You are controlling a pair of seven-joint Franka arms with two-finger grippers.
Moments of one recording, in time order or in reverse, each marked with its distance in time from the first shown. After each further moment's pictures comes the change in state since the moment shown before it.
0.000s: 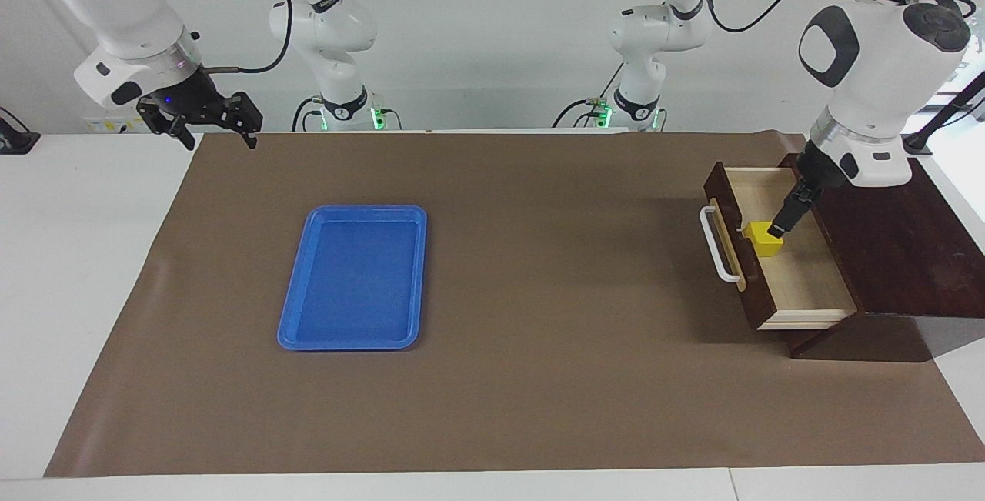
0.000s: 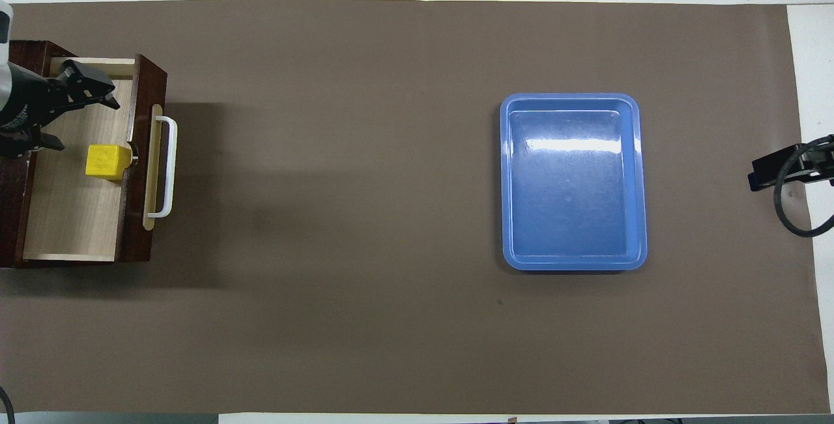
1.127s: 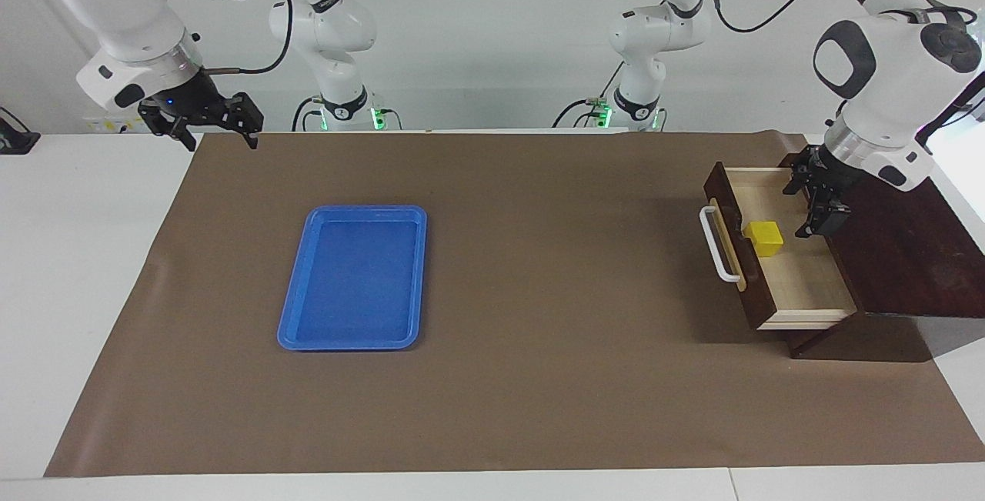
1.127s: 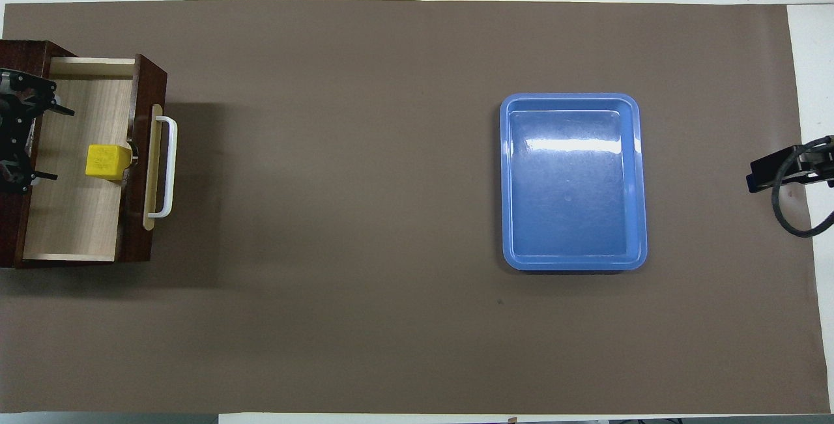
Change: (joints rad) left arm 0.078 -0.026 -0.003 -0.138 0.000 0.051 -0.435; right arm 0.000 0.000 0.000 -0.006 0.000 0.000 -0.021
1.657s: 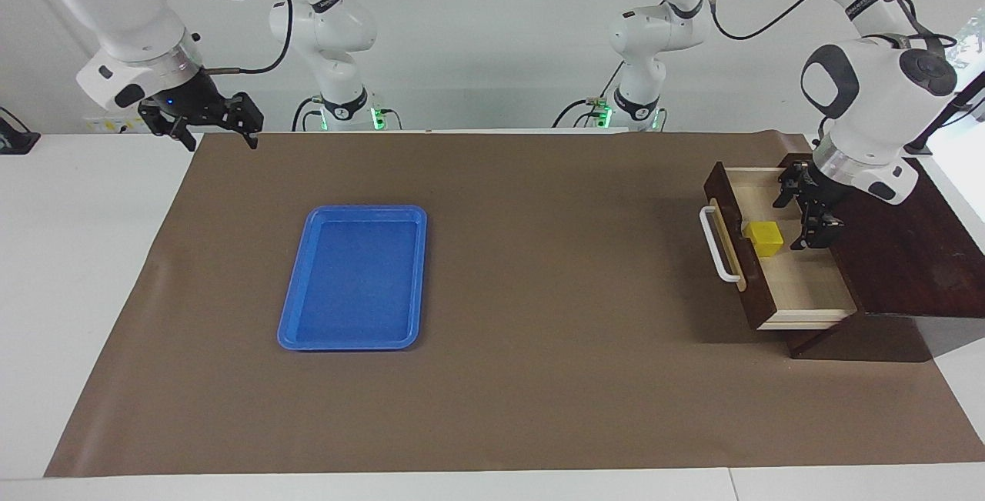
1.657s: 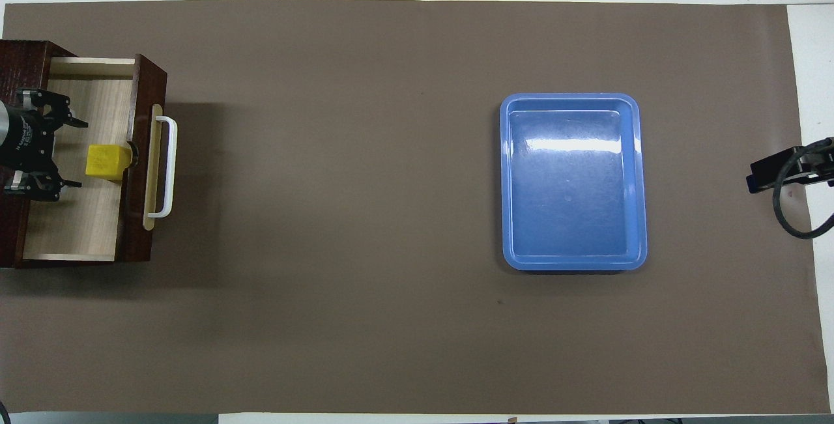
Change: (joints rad) left arm 0.007 0.010 -0.005 -0.069 0.000 0.102 -0.107; right arm 0.000 0.000 0.000 0.000 0.000 0.000 0.000
